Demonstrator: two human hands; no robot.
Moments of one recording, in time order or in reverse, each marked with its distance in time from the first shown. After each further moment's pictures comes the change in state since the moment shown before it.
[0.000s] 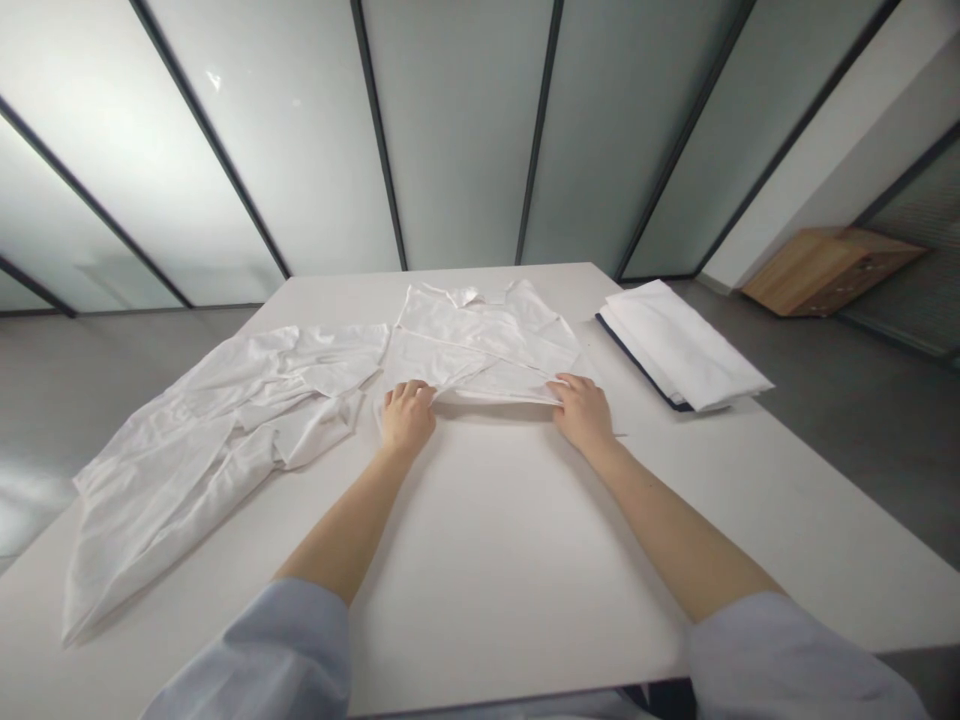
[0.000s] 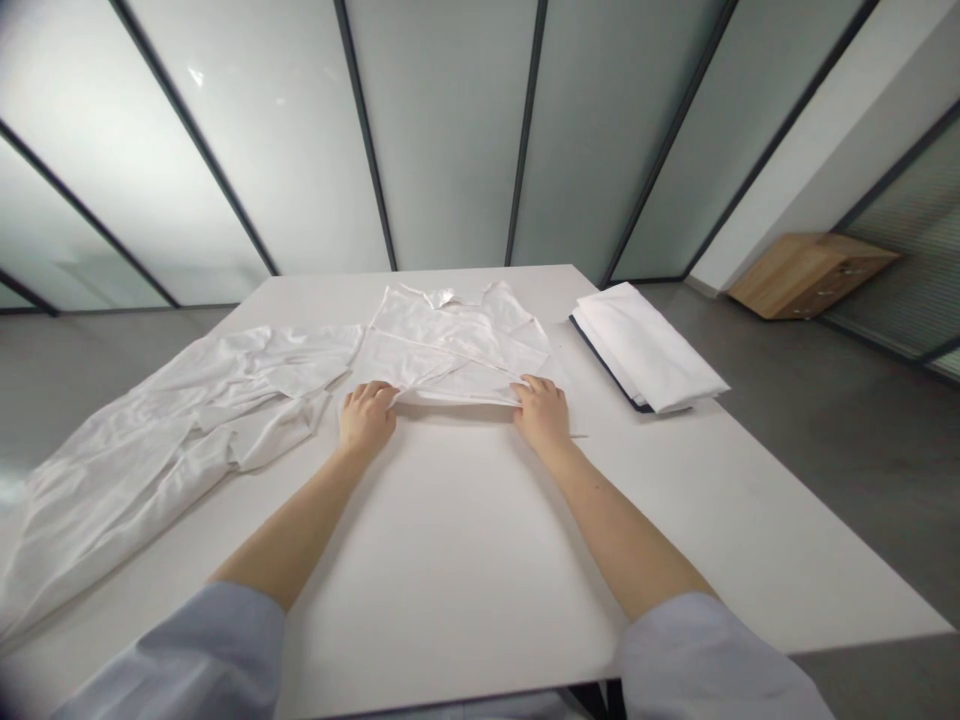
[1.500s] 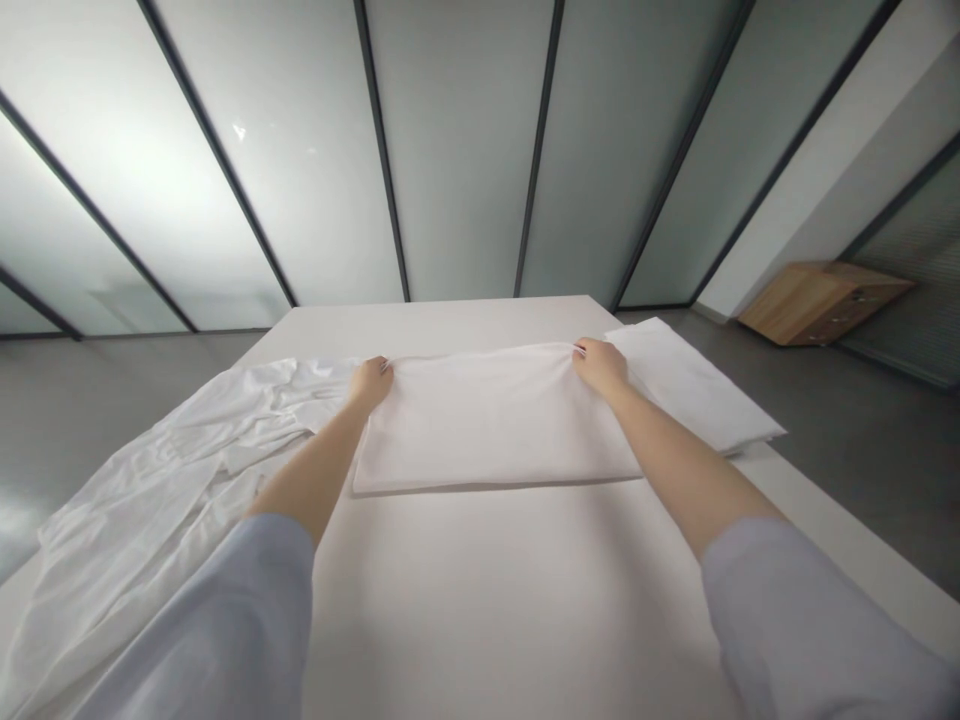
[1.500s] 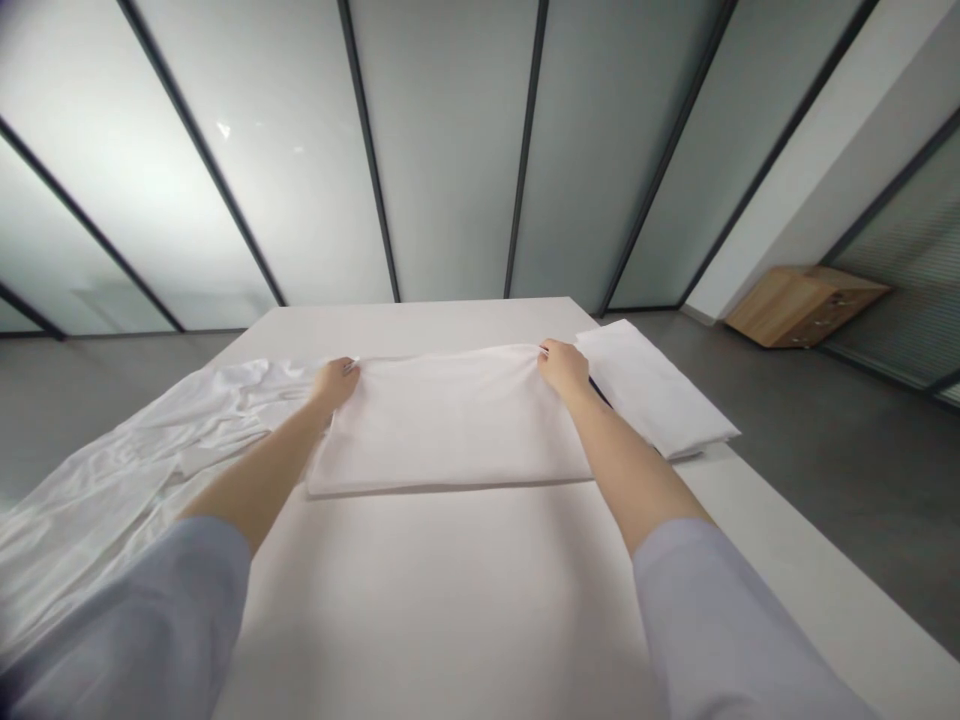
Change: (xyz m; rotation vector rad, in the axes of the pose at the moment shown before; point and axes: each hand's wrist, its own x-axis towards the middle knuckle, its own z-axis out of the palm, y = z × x) left_hand 0.133 -0.077 -0.024 -0.127 -0.038 -0.347; right_hand 0.145 0.051 -0.044 -0.082 0.030 0.312
